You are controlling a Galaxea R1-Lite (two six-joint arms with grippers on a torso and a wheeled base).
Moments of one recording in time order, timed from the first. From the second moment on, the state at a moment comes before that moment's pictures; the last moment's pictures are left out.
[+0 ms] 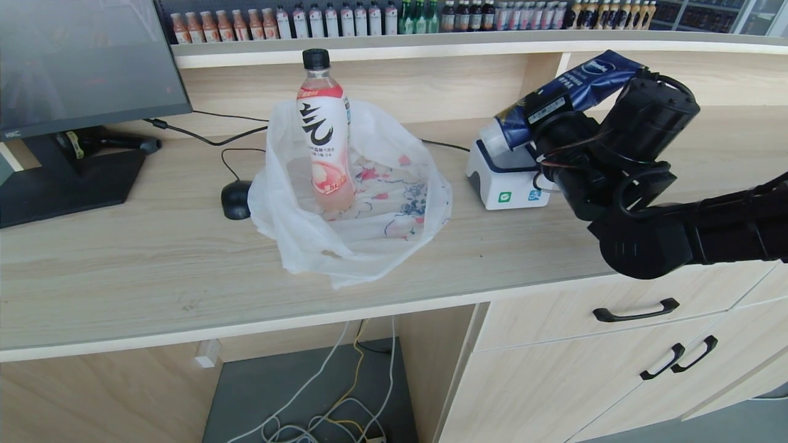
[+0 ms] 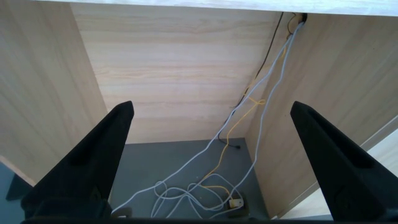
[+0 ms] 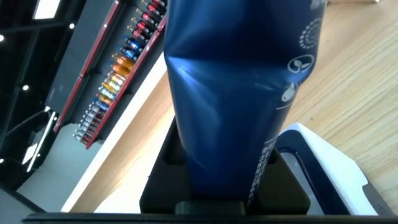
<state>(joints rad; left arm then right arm) 0.00 0.00 0.00 0.00 0.00 -0.01 0.42 1.97 -1.31 -1.05 -0.35 0.71</state>
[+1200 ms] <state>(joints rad) 0.00 0.00 0.00 0.00 0.00 -0.01 0.54 1.65 -0.94 -1.26 0.22 -0.03</state>
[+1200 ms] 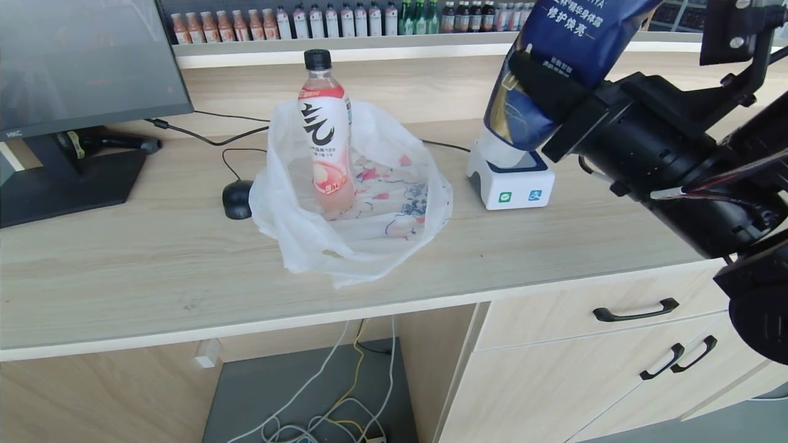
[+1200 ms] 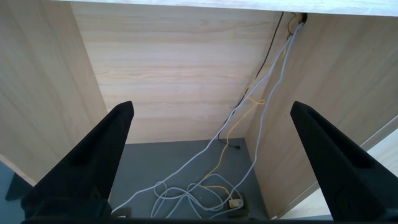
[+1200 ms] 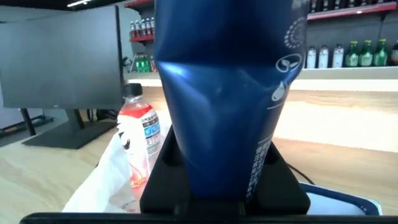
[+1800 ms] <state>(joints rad) 0.00 0.00 0.00 0.00 0.00 -0.01 0.35 1.57 -0.80 -1.36 0.38 -0.10</state>
